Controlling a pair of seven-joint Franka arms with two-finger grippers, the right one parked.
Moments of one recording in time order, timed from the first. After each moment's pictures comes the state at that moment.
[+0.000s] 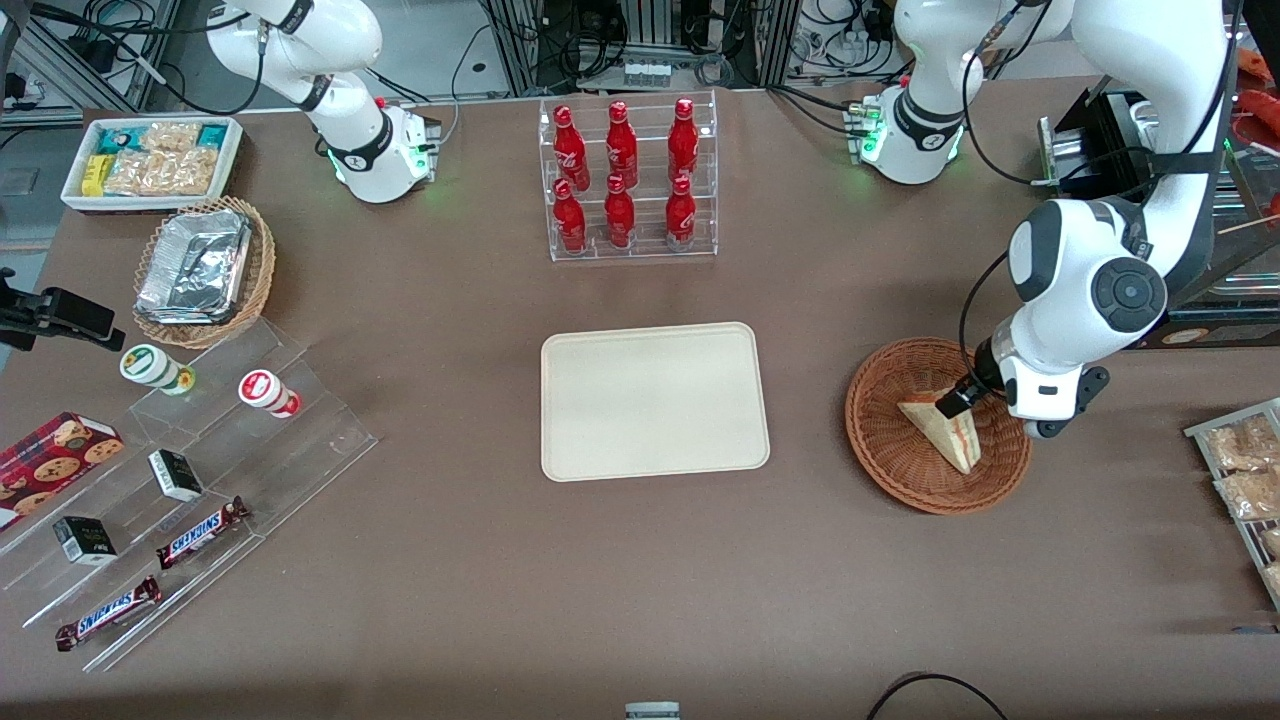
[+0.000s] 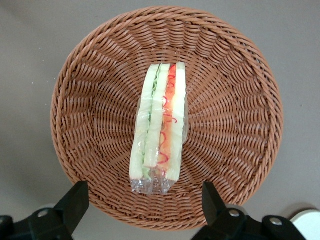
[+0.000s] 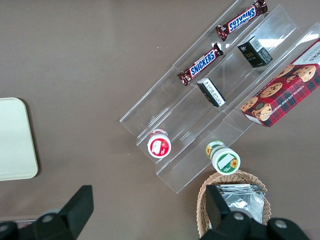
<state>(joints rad) -0.01 0.19 -0.10 -2.11 -0.01 2.22 -0.84</state>
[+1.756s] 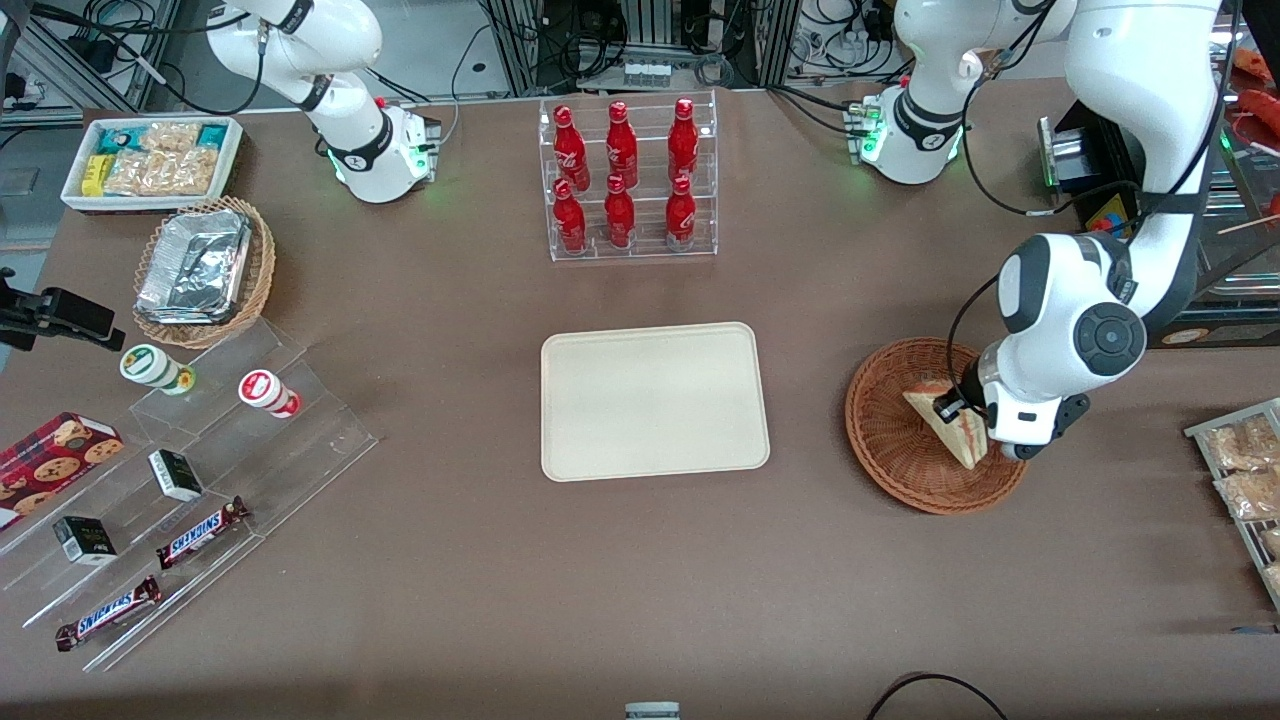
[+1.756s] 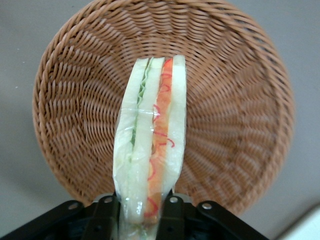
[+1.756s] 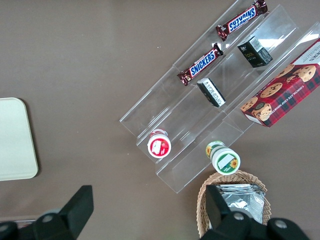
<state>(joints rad) -0.03 0.28 -0.11 -1.99 -0.01 2.11 -0.75</state>
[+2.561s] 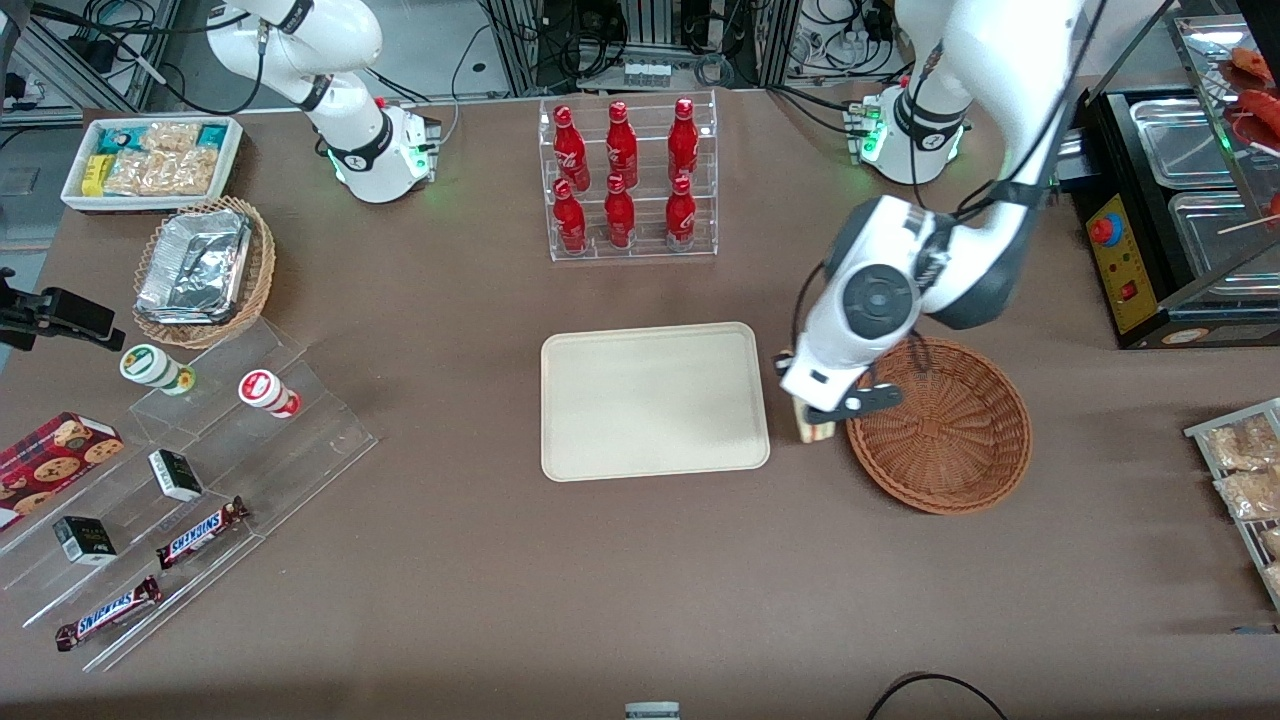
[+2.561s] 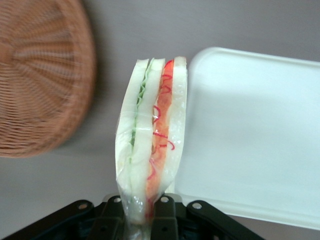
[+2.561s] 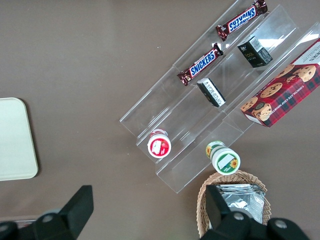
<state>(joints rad) -0.42 0.38 -0.13 -1.79 -0.01 1.99 -0.73</state>
